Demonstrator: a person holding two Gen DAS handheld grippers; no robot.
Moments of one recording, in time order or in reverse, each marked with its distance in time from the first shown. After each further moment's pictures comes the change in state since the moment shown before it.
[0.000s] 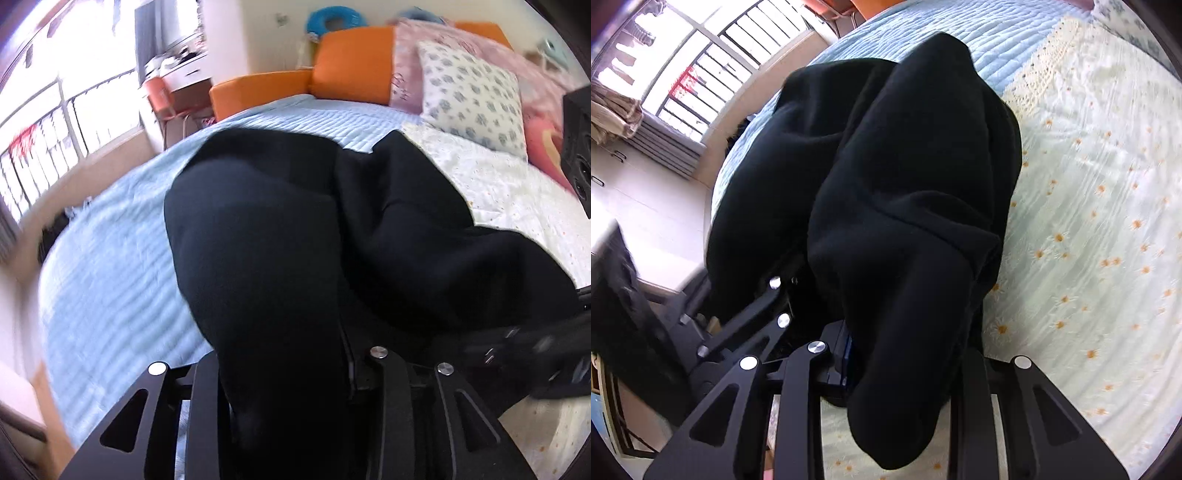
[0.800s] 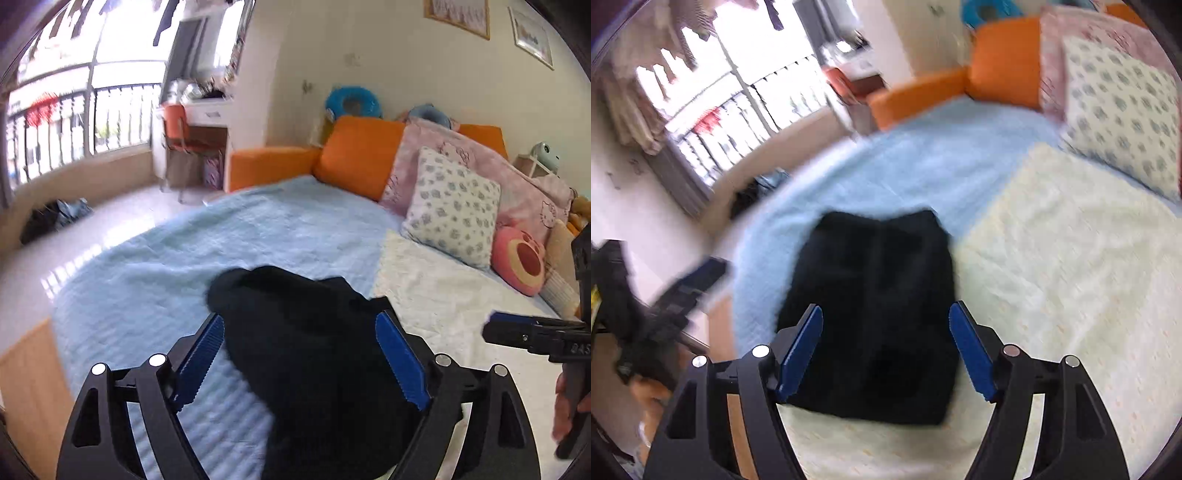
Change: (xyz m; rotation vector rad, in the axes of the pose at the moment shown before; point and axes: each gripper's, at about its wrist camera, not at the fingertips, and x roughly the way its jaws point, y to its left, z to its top) left arm -0.118 0.052 0.068 -0.165 -0.188 -0.152; right arm -0.152 0.038 0.009 -0.172 -0.358 -0.086
